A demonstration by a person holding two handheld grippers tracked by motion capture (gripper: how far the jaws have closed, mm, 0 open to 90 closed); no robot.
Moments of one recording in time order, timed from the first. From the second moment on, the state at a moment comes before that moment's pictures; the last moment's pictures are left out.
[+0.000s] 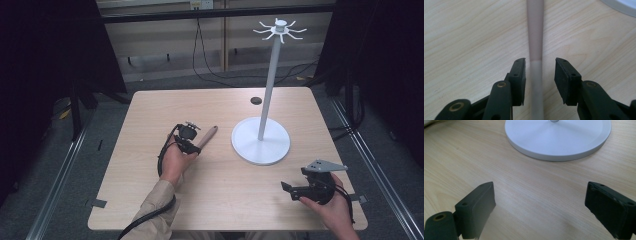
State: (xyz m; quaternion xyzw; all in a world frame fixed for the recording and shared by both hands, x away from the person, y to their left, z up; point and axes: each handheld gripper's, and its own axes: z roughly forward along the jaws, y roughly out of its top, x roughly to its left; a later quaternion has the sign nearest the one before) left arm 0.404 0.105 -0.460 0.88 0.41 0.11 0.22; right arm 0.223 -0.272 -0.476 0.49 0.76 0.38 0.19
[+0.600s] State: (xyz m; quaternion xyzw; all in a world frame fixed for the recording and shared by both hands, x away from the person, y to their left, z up) left arm 0.410 0.098 -0.474 0.90 0.40 0.09 0.17; right arm 0.224 -0.272 -0.477 0.49 0.76 0.38 0.19
